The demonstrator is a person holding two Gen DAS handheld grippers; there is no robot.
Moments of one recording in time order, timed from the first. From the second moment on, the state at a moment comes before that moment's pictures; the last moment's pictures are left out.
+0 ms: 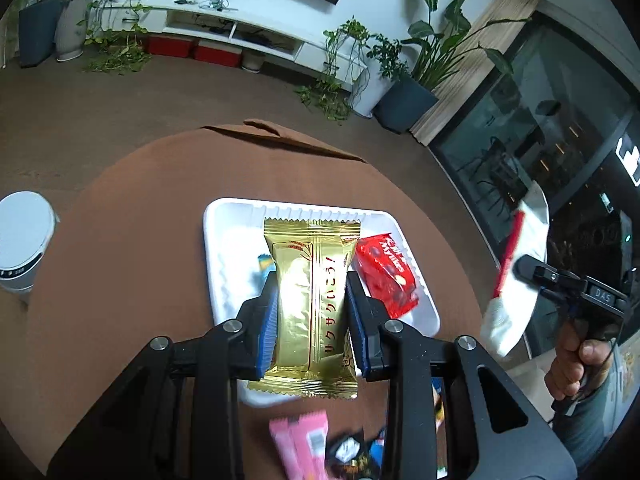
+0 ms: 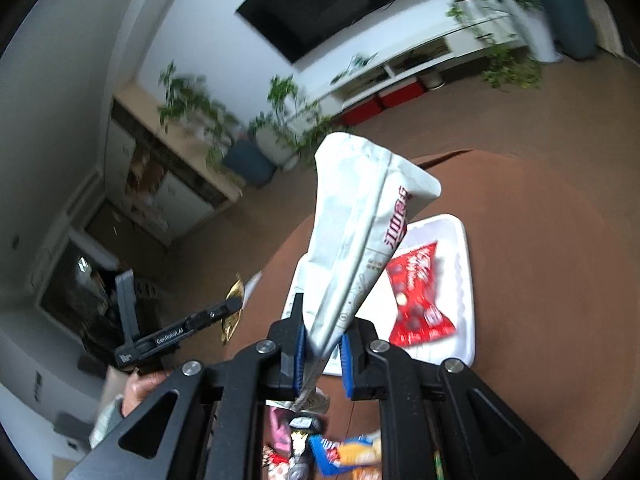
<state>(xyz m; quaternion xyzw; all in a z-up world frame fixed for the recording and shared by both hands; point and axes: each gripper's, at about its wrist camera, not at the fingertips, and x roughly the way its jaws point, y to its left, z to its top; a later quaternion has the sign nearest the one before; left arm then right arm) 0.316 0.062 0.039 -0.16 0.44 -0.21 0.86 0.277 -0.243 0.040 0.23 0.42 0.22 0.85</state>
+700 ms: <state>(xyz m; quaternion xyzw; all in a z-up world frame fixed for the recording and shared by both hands) 0.368 0.024 -0.050 -0.15 0.48 -0.16 0.85 0.368 -0.174 -0.069 0.12 0.57 0.19 0.79</state>
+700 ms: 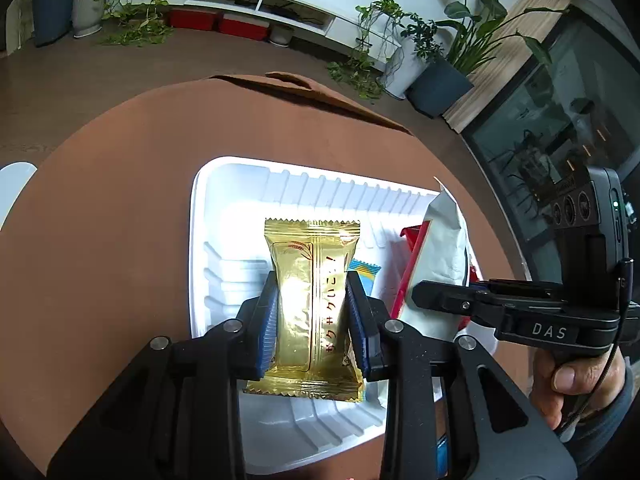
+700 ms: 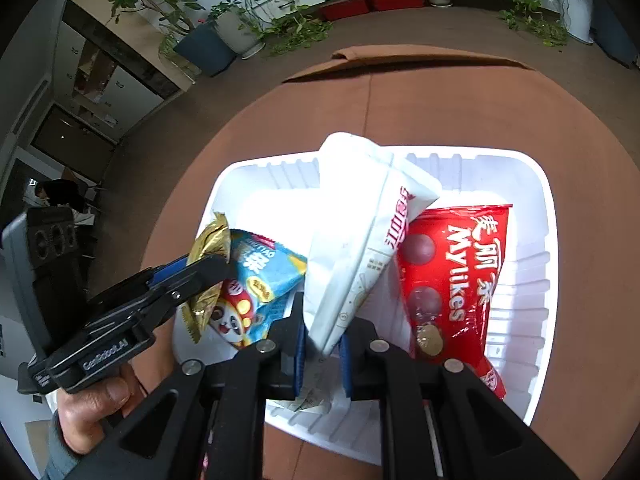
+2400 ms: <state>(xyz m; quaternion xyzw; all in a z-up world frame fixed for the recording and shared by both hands) 0.147 0.045 0.015 -0.11 0.41 -0.15 0.89 0.095 -0.251 0.032 0.24 0.33 0.26 0.87</state>
